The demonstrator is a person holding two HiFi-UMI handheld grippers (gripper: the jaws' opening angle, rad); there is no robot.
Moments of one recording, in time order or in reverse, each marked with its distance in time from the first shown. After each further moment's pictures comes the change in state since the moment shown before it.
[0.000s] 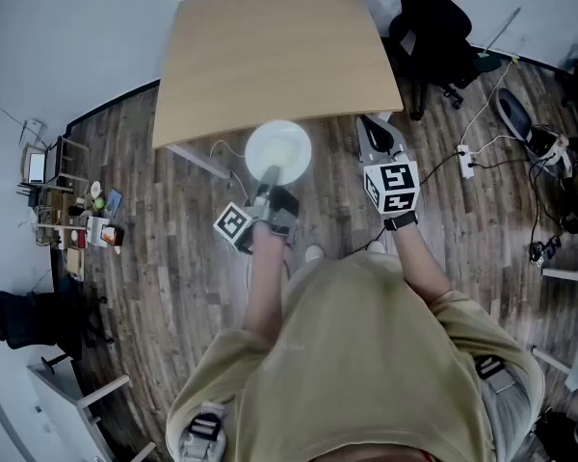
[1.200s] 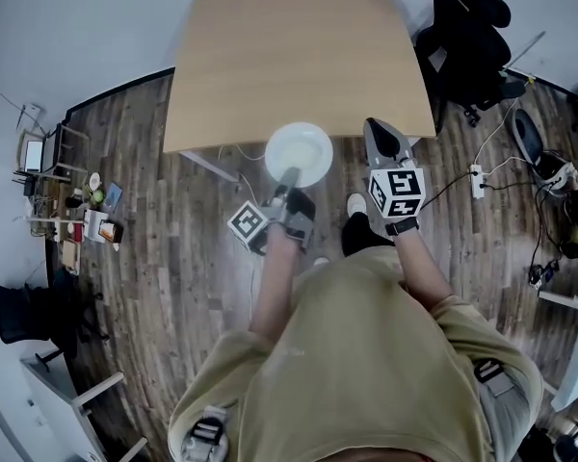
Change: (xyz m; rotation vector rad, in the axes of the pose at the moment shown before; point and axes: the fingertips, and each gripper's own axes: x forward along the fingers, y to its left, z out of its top) left arm 0.061 0.020 0.085 -0.040 0.021 0.022; right arm 0.135 0.037 -0.013 0.049 -0.002 0.021
